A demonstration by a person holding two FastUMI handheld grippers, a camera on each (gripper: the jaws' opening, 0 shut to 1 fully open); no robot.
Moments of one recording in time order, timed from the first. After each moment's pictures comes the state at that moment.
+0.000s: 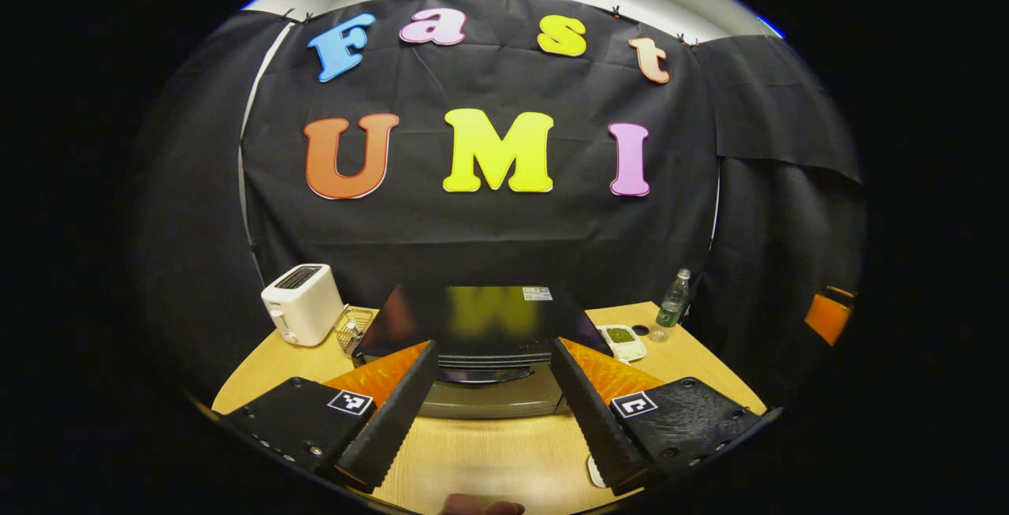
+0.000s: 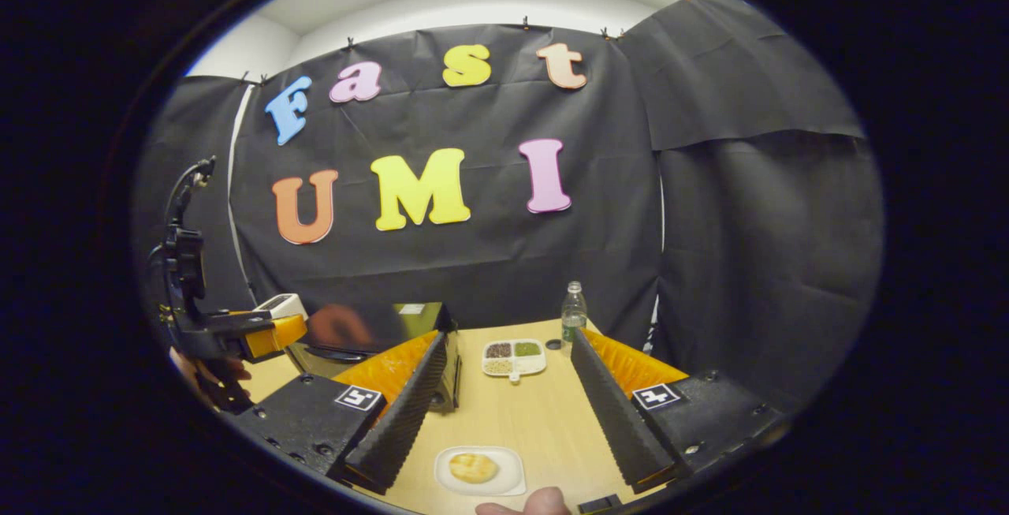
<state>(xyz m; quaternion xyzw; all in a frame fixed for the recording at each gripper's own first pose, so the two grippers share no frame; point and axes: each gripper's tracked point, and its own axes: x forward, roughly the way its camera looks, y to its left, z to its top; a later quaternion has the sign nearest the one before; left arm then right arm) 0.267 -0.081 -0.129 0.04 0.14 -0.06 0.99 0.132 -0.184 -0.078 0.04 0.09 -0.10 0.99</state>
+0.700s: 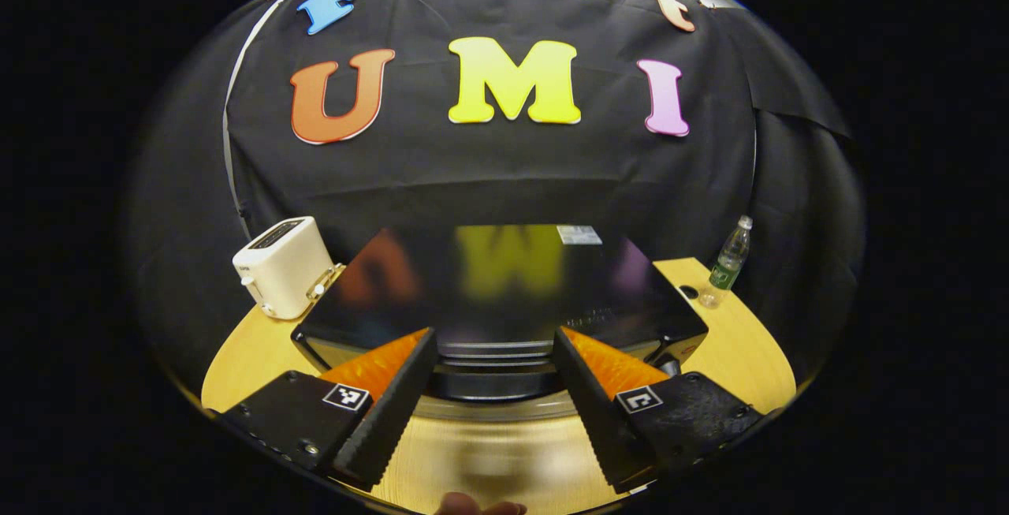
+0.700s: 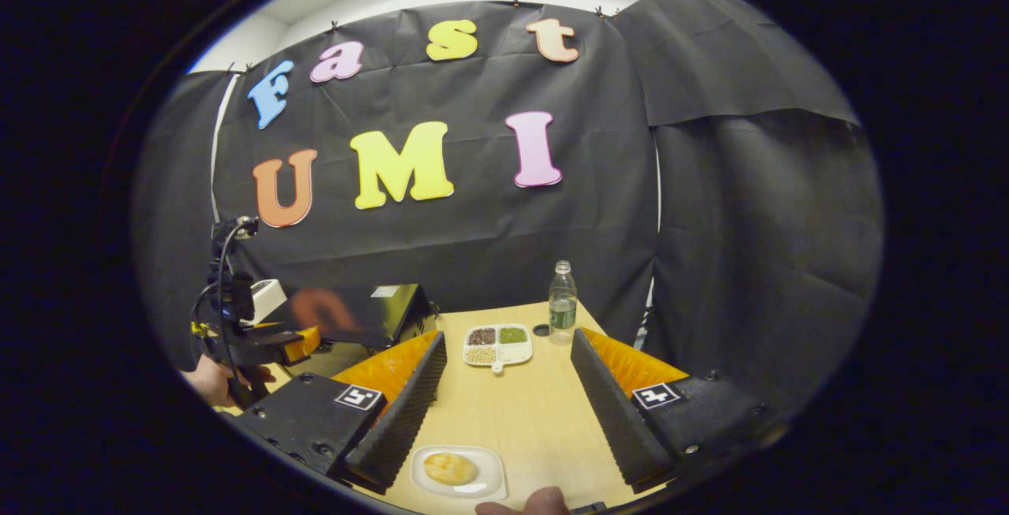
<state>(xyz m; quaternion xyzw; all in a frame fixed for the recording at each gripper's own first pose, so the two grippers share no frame) 0.330 -0.067 -0.207 0.06 0.20 -0.03 0.98 0.166 -0.210 -0.108 0.05 0.12 -0.11 0.99</state>
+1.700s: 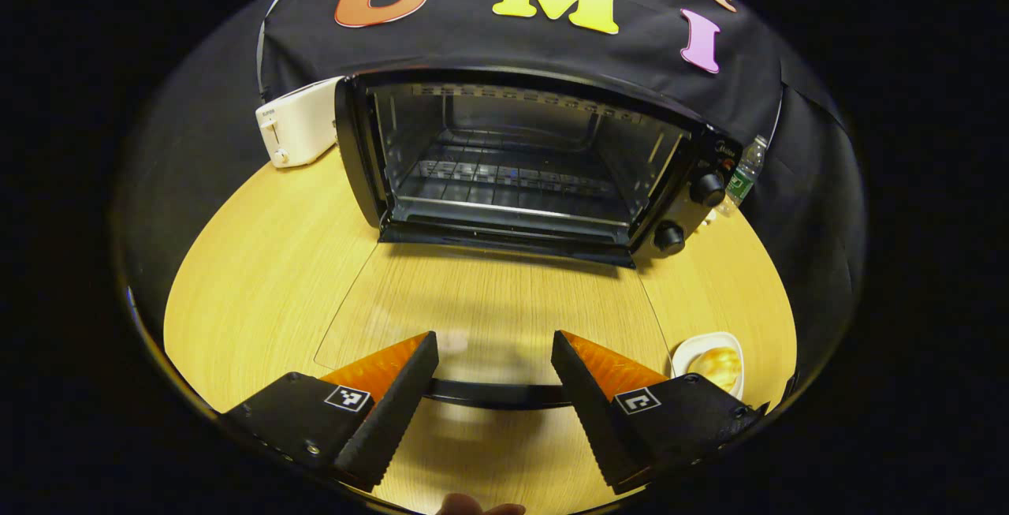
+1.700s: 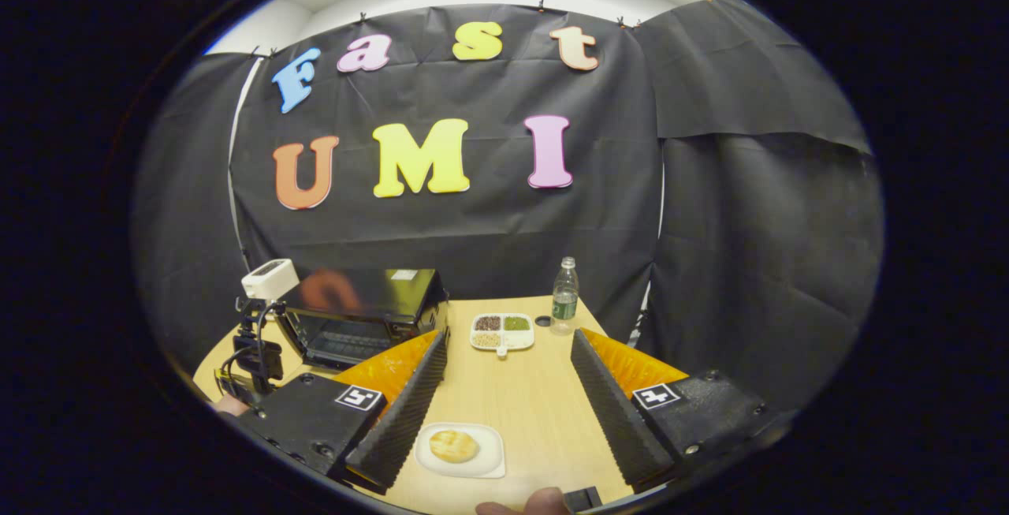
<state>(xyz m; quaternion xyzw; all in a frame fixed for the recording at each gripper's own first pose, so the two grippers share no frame) 0.190 -0.030 -0.349 -0.02 0.40 -0.01 0.91 0.108 -0.175 -0.105 0.01 0.14 -0.10 0.98</state>
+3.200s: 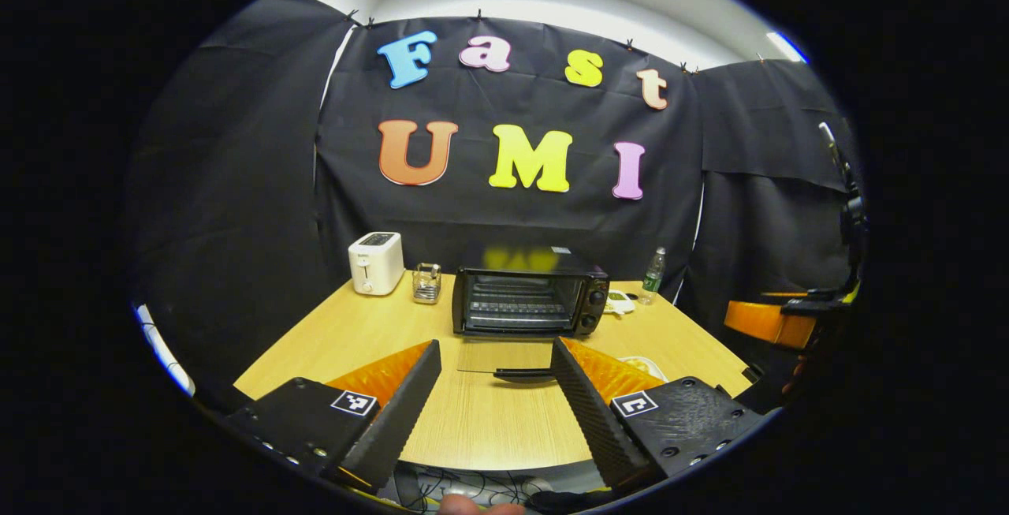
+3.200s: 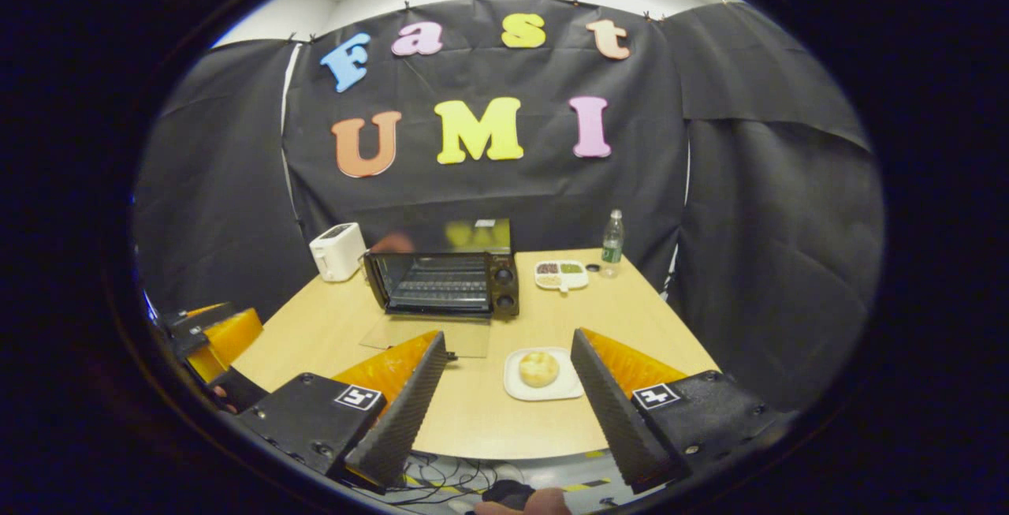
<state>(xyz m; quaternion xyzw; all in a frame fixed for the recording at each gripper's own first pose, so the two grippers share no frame) -0.008 0.039 -0.111 0.00 0.11 -0.04 0.99 -0.023 -0.029 -0.150 0.03 0.20 -0.05 0.98</state>
